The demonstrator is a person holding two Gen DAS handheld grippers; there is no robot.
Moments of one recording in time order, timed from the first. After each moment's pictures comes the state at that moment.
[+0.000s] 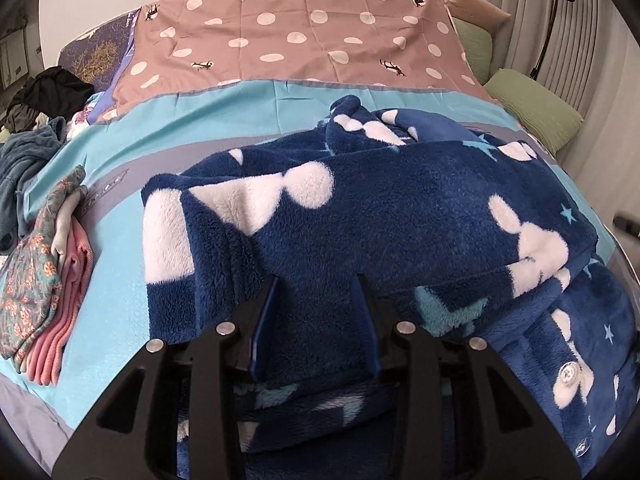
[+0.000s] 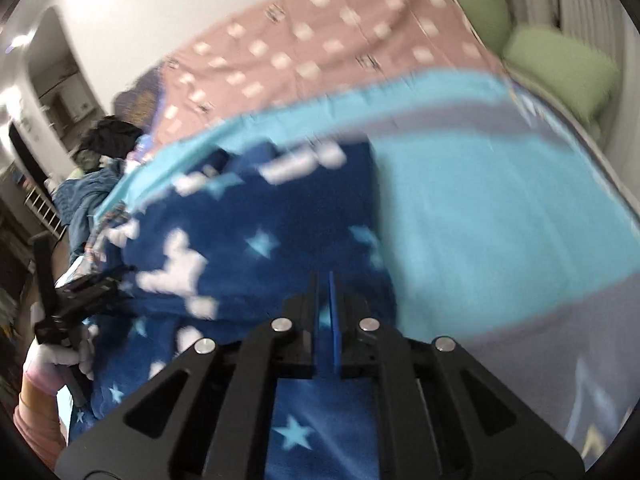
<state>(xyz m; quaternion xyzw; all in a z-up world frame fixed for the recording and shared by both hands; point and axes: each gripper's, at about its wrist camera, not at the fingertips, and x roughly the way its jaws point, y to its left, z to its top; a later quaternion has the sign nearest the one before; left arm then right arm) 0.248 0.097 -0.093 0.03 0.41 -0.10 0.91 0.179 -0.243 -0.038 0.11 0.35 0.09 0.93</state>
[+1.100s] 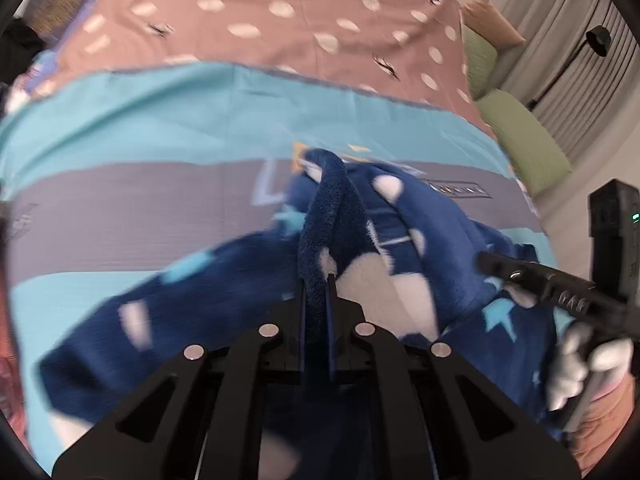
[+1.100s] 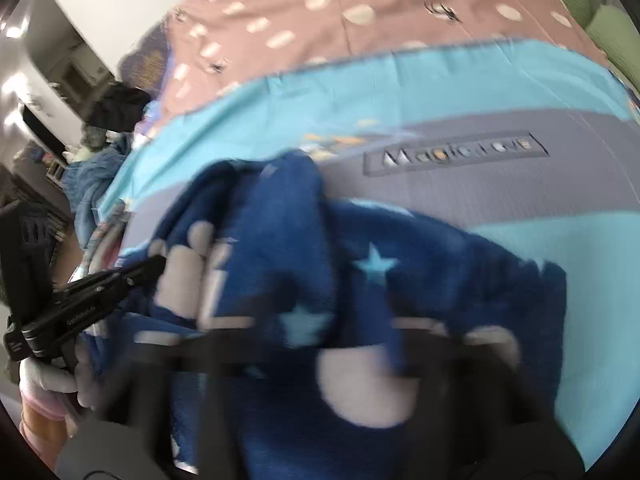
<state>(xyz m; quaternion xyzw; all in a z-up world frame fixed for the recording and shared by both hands) 0.398 0.077 -0.077 -0.07 0.47 -0.15 0.87 0.388 -0.190 -0.074 0.14 0.45 0.16 0.87</state>
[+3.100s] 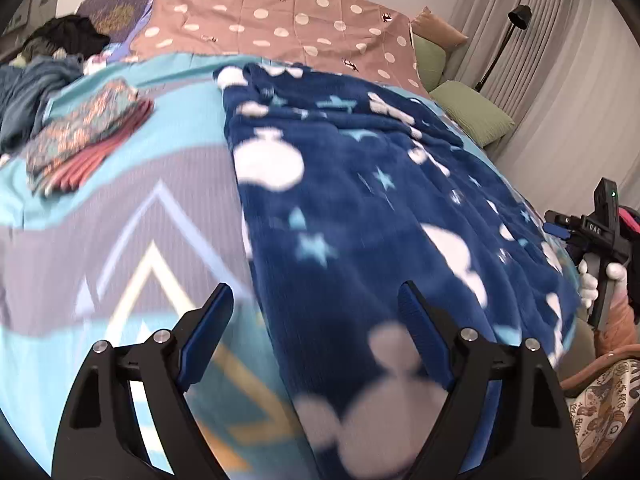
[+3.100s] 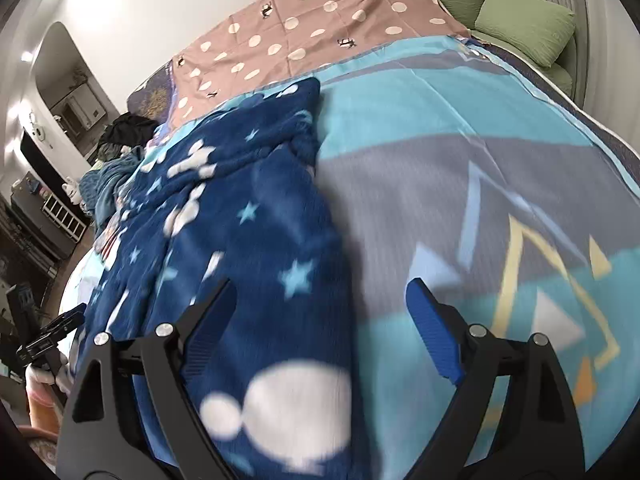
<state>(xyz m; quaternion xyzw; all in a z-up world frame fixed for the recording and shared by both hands) -0.019 0.144 -0.084 -0.07 0.41 -0.17 0.89 -0.016 -0.316 -0.094 0.16 0.39 0.08 0.90</state>
